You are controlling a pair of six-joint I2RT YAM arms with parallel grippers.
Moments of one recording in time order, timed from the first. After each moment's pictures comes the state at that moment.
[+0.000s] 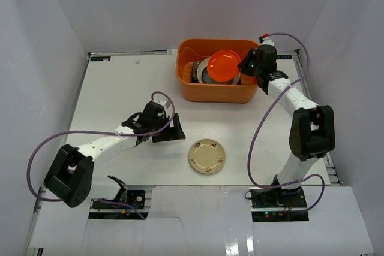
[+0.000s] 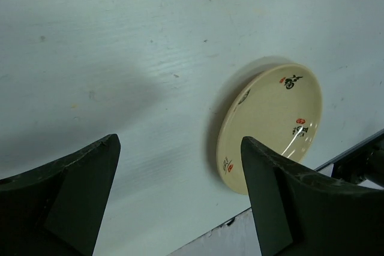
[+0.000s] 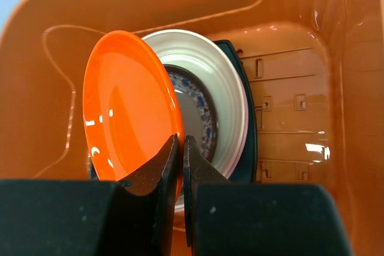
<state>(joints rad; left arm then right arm) -0.56 1.29 0.71 -0.27 0.17 -0.62 0.22 1.72 1.32 0.00 -0.05 0.48</state>
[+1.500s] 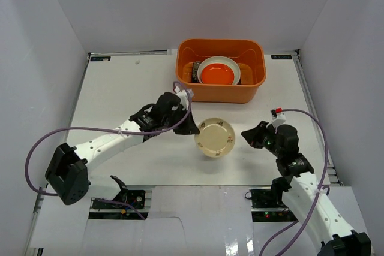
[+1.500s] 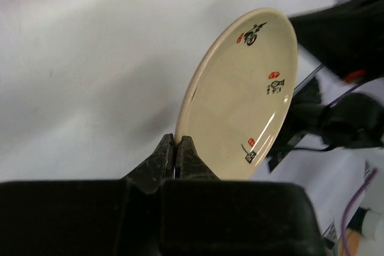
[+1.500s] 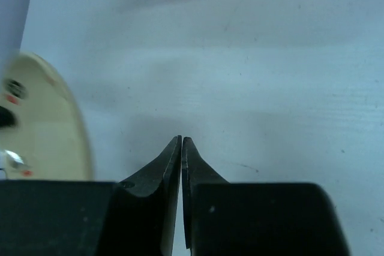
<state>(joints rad) -0.77 1.34 0.88 -0.28 0.27 -0.61 0.28 0.55 0.29 -0.12 -0.29 0.56</state>
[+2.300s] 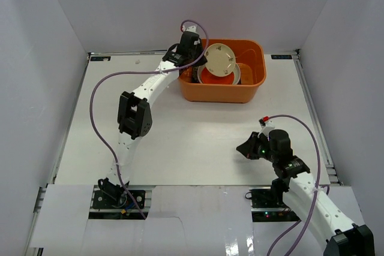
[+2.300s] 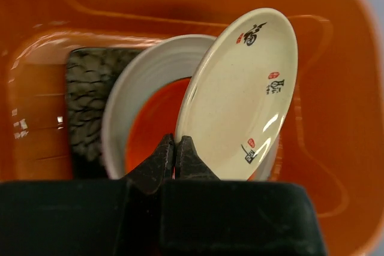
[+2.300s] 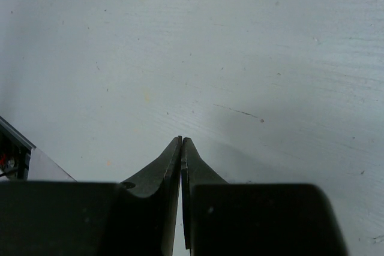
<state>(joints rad) -0.55 2.33 2.29 -0.43 -0.03 -0.57 0.35 0.56 0.19 -0.20 -0.36 0.51</state>
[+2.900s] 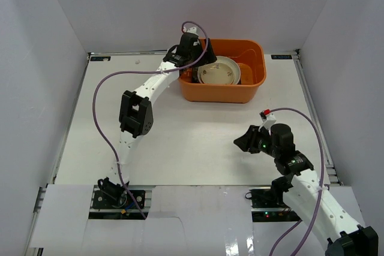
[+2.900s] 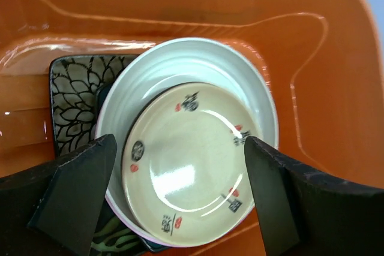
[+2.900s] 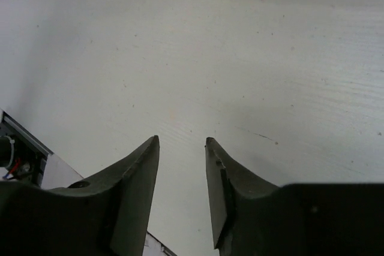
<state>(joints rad) -0.52 2.39 2.29 -0.38 0.03 -0.58 0.38 0.57 0.30 -0.25 -0.34 0.49</state>
